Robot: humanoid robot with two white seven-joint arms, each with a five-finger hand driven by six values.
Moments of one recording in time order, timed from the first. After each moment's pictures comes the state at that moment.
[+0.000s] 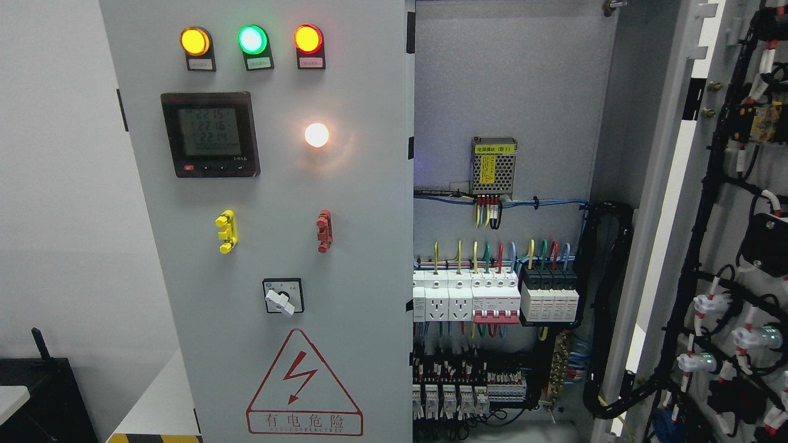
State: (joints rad) left arm 0.04 -0.04 0.11 0.00 -0.12 -0.16 -0.17; right arm 0.80 -0.19 0.23 -1.79 0.00 -0.22 0.08
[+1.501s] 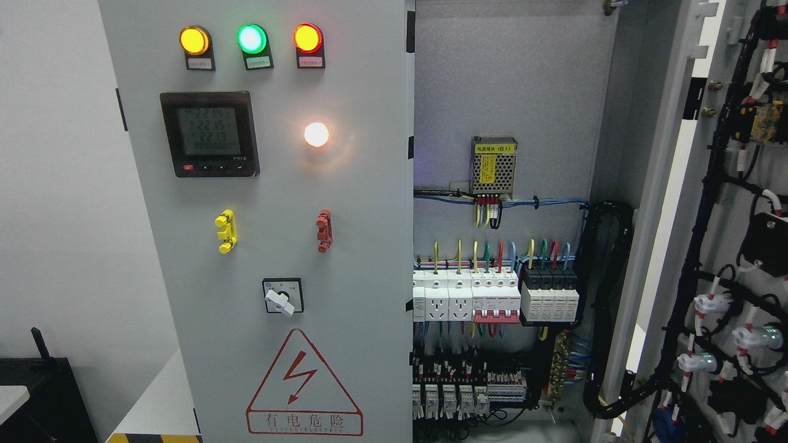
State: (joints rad) left arm 0.04 -0.04 0.11 0.00 -0.12 -0.16 -0.16; right arm 0.27 -0.11 0.24 -2.01 -0.03 -0.06 0.08
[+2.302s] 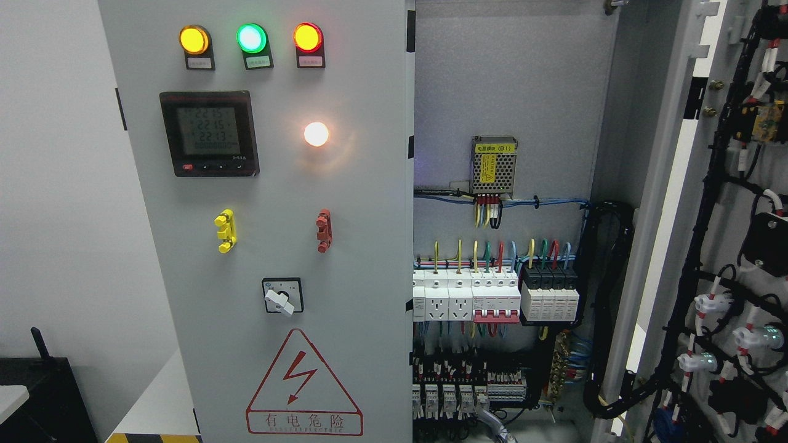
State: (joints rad) left arm 0.04 -0.04 0.11 0.00 -0.12 -0.16 -0.16; right arm 0.00 0.00 0.24 -1.98 0.00 0.18 0.07
